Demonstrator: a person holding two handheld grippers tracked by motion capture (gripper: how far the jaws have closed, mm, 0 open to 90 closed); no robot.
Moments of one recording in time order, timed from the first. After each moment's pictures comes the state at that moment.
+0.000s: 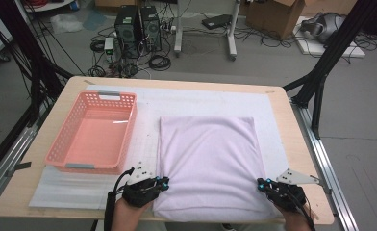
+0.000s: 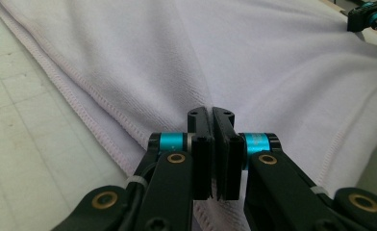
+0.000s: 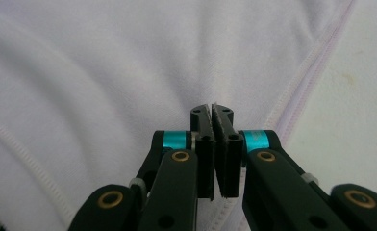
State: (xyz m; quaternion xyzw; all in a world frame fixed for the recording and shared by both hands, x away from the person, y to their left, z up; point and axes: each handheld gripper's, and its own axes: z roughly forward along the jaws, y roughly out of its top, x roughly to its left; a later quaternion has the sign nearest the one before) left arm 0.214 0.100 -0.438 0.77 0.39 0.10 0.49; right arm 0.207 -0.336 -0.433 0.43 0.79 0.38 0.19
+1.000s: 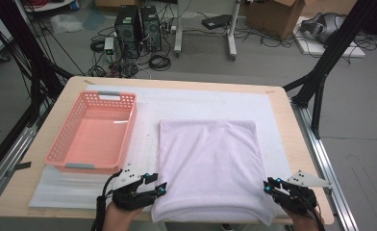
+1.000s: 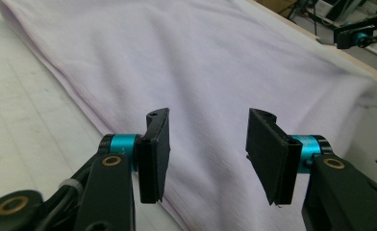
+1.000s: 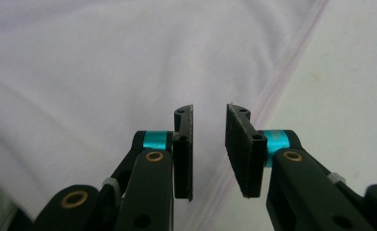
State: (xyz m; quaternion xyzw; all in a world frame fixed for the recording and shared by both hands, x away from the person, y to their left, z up) left arm 0.216 0.119 -0.430 0.75 0.38 0.11 0.53; right arm 0.202 -0.353 -0.419 0.45 0.78 0.40 0.20
